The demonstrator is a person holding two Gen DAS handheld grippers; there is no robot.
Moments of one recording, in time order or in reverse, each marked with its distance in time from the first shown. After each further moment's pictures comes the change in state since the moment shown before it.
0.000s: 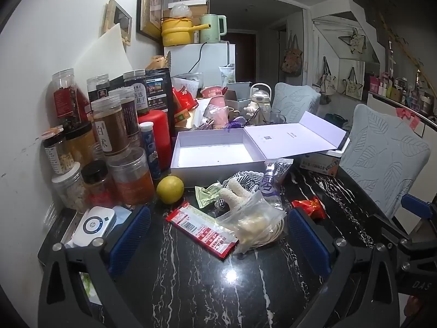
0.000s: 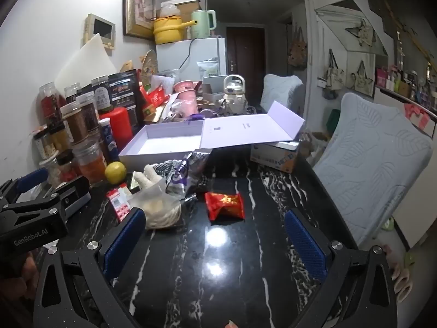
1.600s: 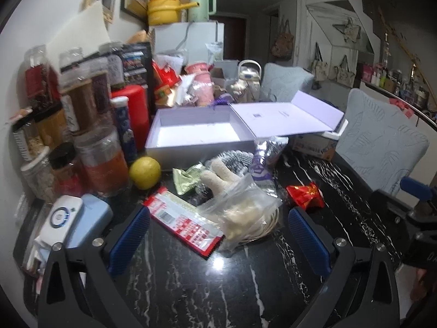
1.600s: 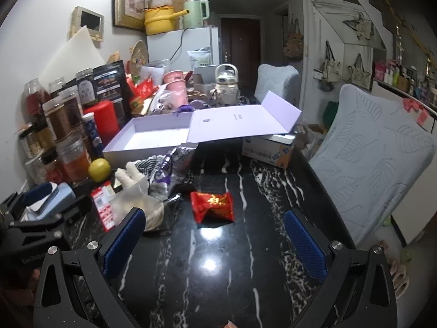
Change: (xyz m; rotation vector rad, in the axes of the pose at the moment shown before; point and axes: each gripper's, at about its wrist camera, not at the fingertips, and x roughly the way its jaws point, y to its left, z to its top) left arm 0.056 -0.011 -0.013 0.001 0.104 -0.090; right arm 0.034 -0.017 0.006 0.006 0.047 -0.025
